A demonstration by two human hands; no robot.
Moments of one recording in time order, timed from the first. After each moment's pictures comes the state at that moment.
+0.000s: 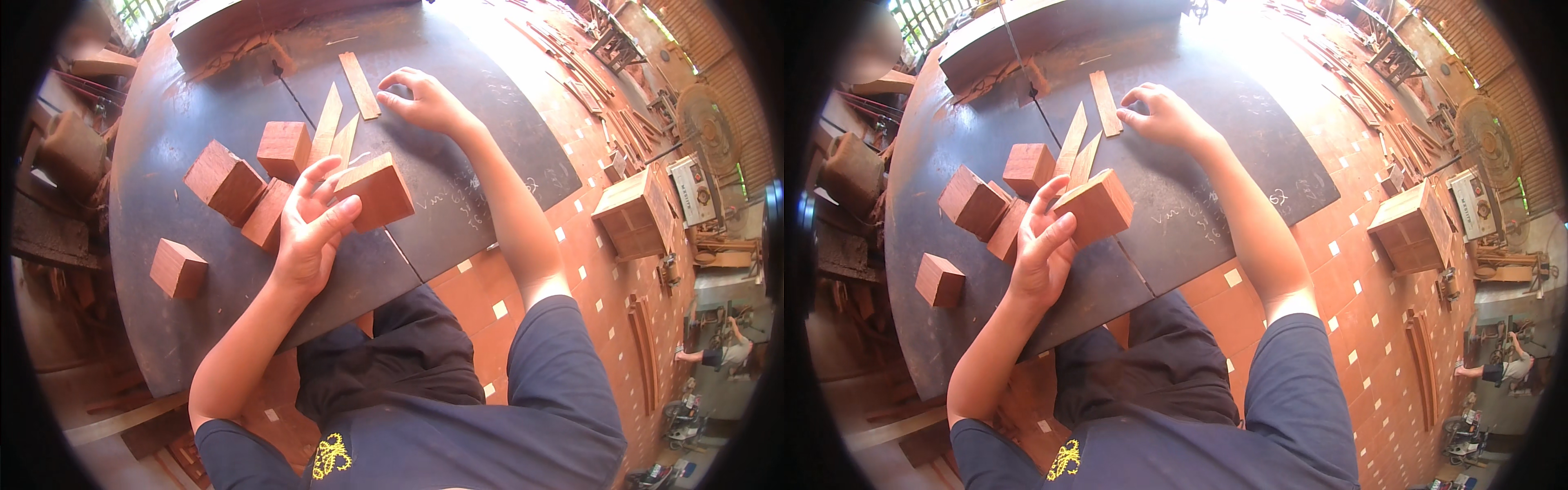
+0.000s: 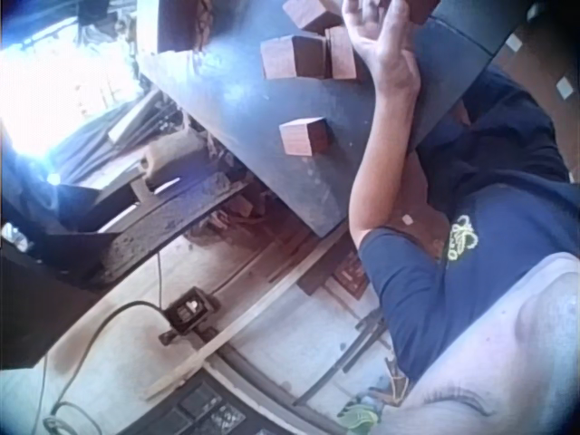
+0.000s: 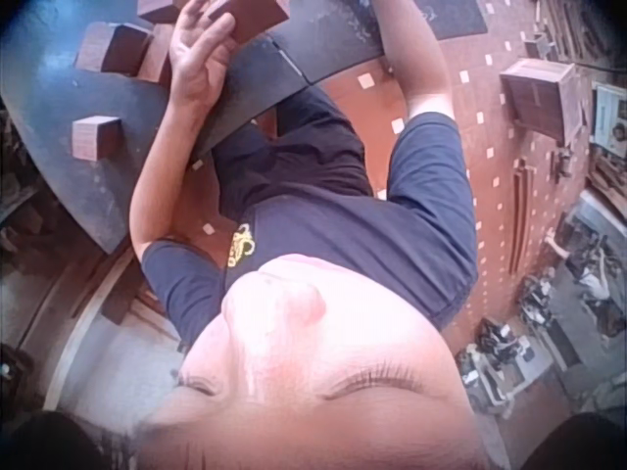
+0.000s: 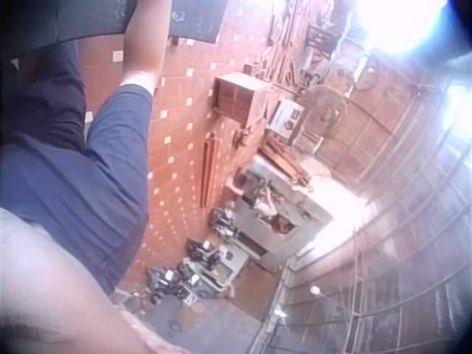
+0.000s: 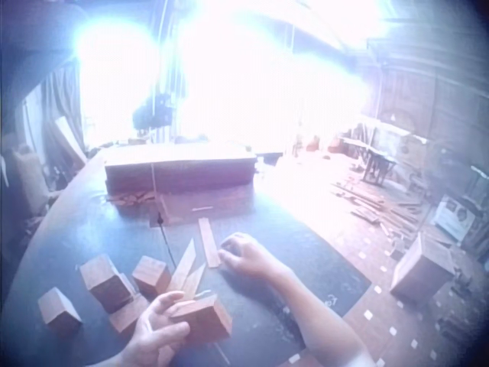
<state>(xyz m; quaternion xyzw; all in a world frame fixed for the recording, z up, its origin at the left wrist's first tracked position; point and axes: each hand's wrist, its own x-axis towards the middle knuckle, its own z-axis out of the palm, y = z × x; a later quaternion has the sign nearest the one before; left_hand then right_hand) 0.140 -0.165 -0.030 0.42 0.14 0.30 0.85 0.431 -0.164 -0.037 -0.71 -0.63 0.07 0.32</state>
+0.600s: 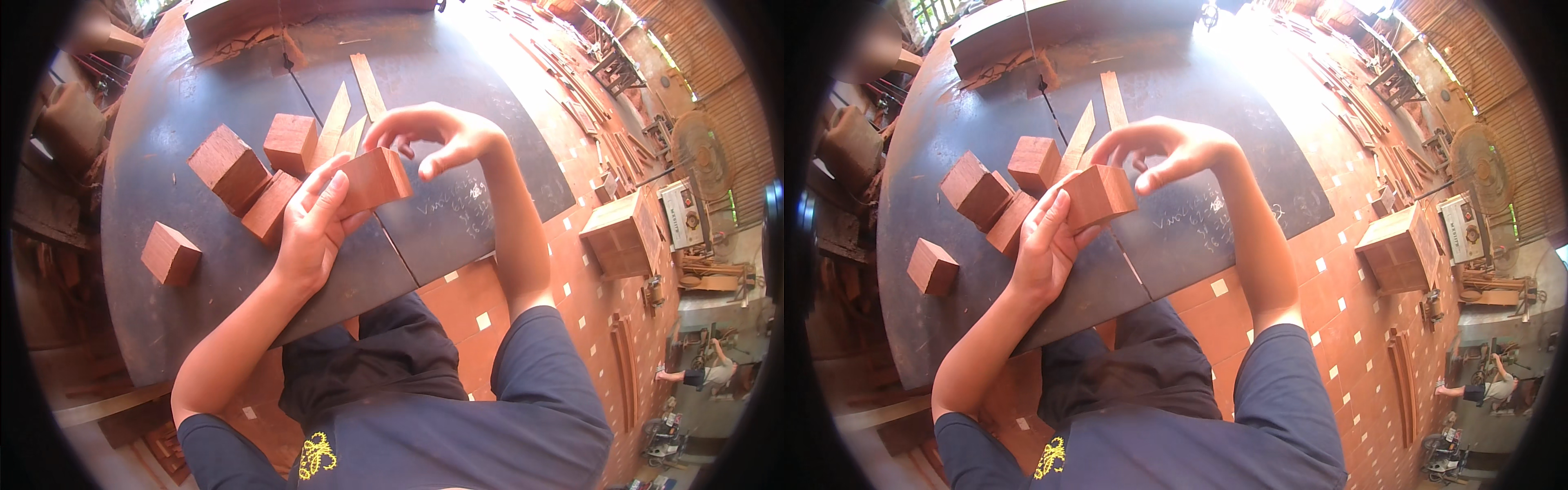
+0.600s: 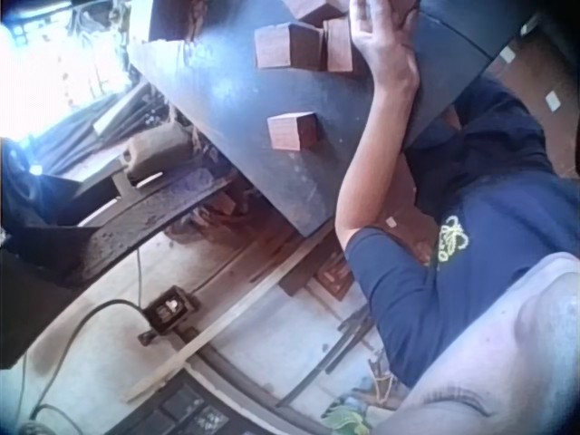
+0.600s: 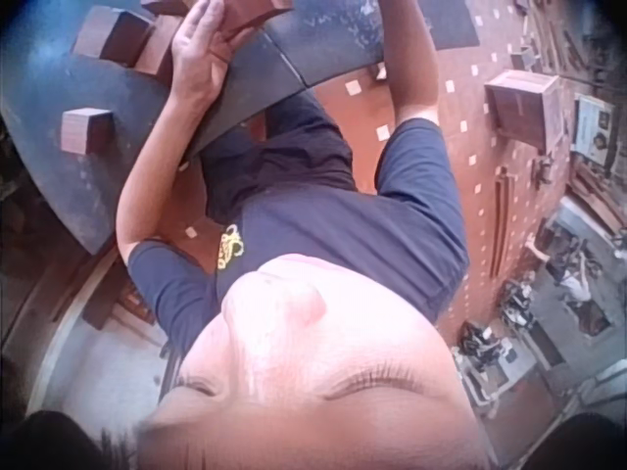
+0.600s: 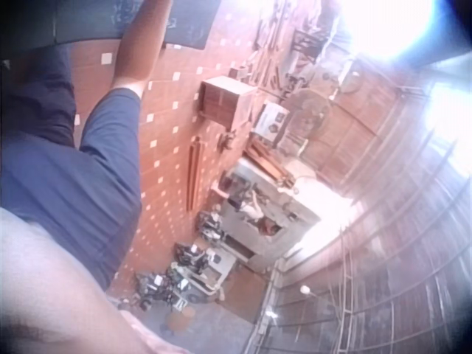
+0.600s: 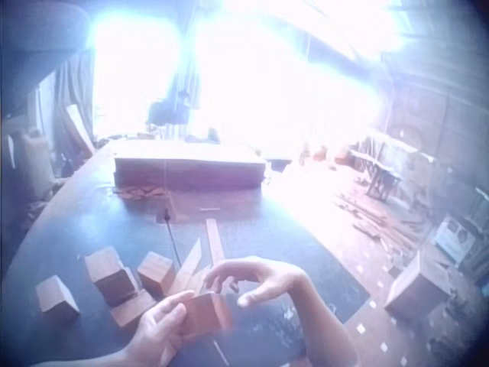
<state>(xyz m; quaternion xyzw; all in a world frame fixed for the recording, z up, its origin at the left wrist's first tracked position) 0.143 -0.166 -0.032 0.35 0.17 0.30 0.87 0.413 -0.189 0.018 -0.39 -0.73 0.49 0.28</state>
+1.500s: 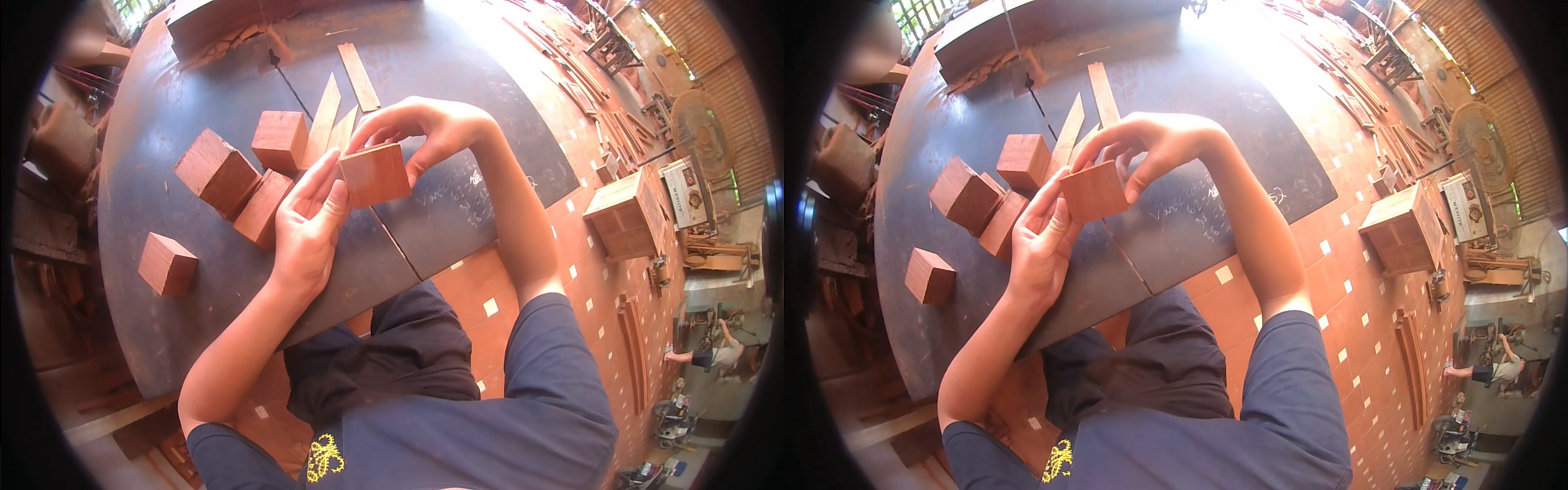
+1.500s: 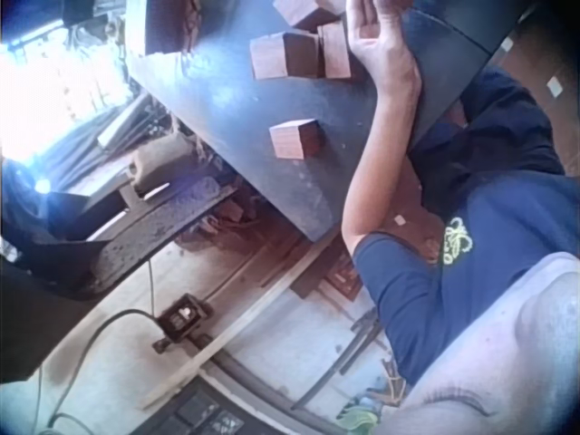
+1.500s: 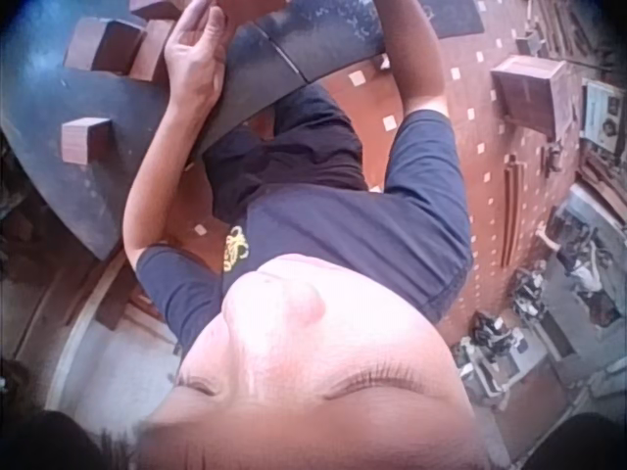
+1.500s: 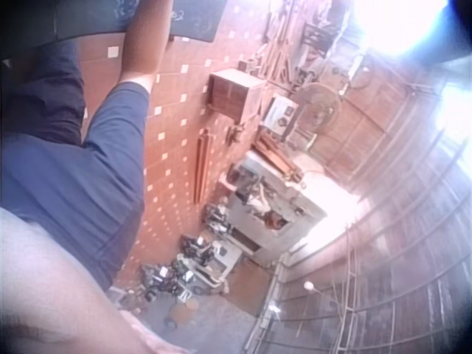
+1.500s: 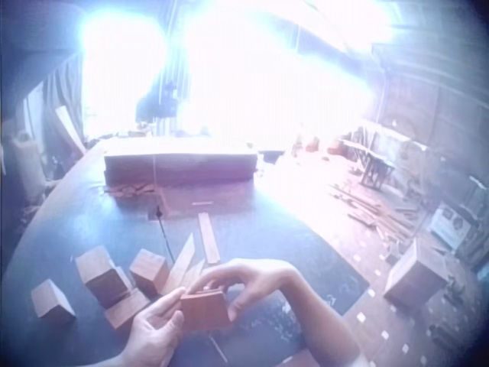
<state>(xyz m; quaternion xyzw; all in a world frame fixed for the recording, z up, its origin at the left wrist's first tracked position) 0.143 -0.168 -0.045 0.41 0.19 0.32 0.83 0.402 -0.187 0.012 -0.38 -0.72 0.53 0.26</state>
